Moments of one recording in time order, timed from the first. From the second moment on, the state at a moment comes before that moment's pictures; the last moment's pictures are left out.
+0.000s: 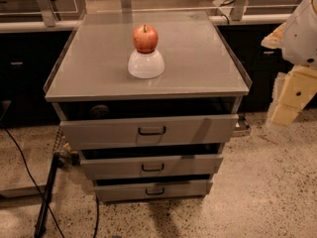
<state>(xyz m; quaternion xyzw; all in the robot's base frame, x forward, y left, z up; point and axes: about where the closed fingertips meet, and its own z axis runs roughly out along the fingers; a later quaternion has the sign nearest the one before) 0.438 -0.215 0.982 -0.60 0.78 -0.04 0.17</state>
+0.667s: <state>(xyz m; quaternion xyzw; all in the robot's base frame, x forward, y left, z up) 0.436 -0.210 0.964 -0.60 0.78 -0.04 0.18</state>
